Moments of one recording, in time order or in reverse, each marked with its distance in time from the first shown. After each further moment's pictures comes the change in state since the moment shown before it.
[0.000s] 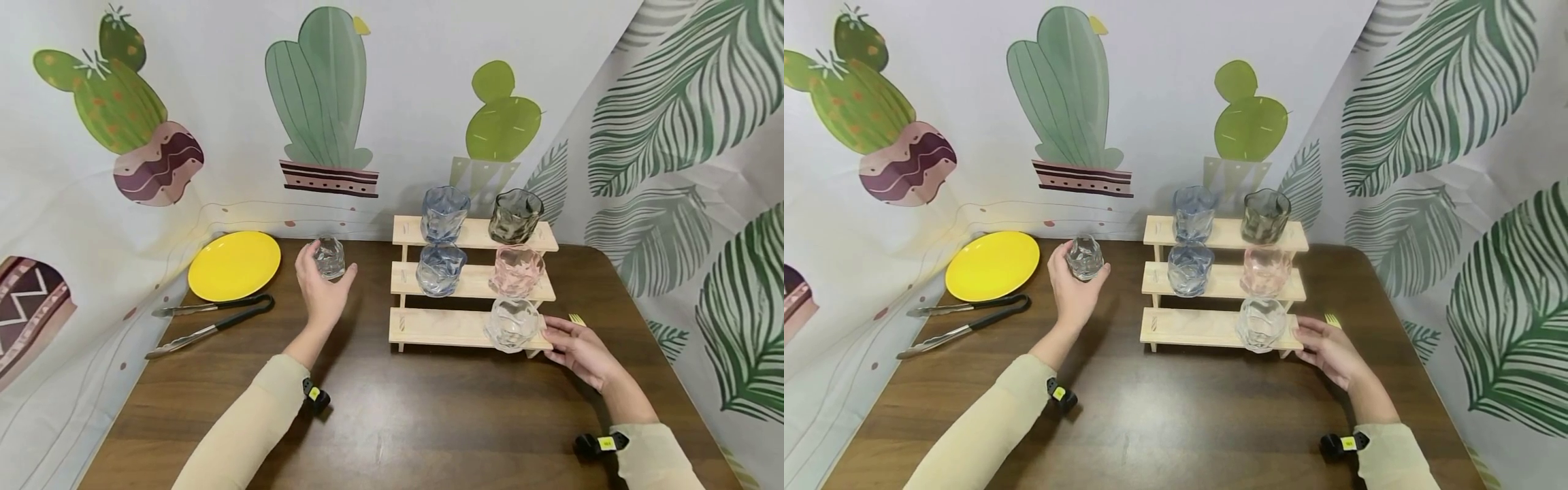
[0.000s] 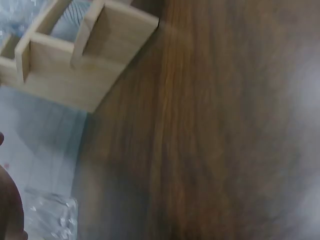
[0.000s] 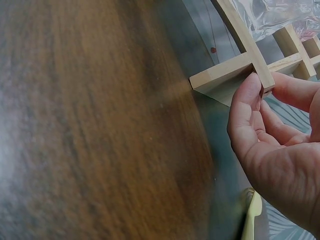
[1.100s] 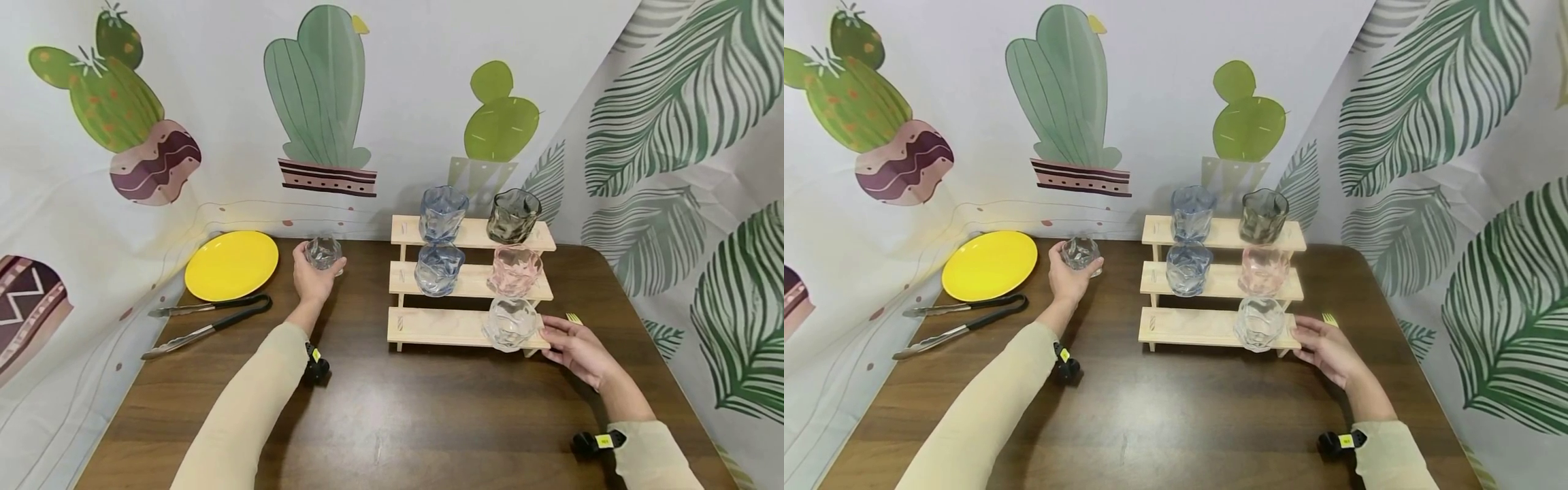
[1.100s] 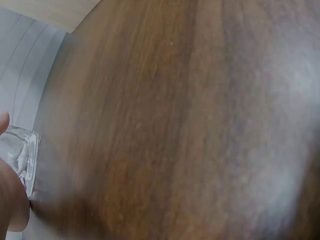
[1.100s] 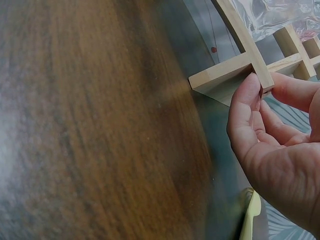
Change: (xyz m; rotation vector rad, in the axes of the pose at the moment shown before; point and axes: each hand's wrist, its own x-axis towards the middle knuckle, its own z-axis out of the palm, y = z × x) left_hand 0.038 -0.062 0.014 0.076 -0.082 -0.301; right_hand 0.000 -0.001 0.000 0.003 0.005 0.010
